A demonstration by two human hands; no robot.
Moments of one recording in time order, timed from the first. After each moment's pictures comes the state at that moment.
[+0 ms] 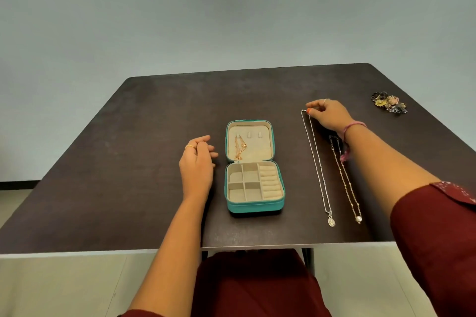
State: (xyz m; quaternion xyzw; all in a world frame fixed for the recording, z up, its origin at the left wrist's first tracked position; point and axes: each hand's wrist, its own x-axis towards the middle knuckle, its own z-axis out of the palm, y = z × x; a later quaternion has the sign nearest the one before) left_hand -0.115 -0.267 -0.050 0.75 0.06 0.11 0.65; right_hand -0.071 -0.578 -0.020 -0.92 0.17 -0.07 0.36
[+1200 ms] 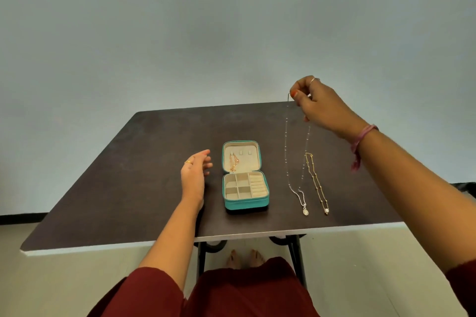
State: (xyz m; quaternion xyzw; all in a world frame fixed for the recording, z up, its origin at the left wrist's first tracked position) left_hand -0.147 -0.255 -0.020 0.64 0.04 0.06 0.77; right_hand -0.208 -0.497 0.126 -0.89 -0.03 -0.24 0.38
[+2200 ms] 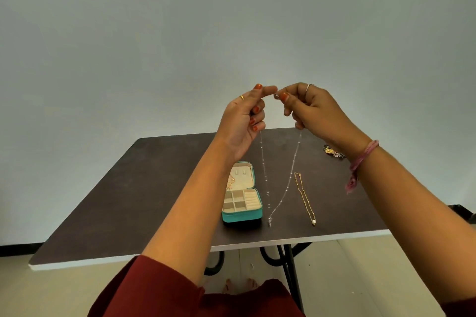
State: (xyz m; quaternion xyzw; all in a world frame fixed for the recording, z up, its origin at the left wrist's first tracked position) left_hand -0.235 -0.313 0.167 0.48 -0.30 -0.12 0.81; right_hand -0.287 -0.461 0.177 -0.83 -0.10 -0.30 0.46
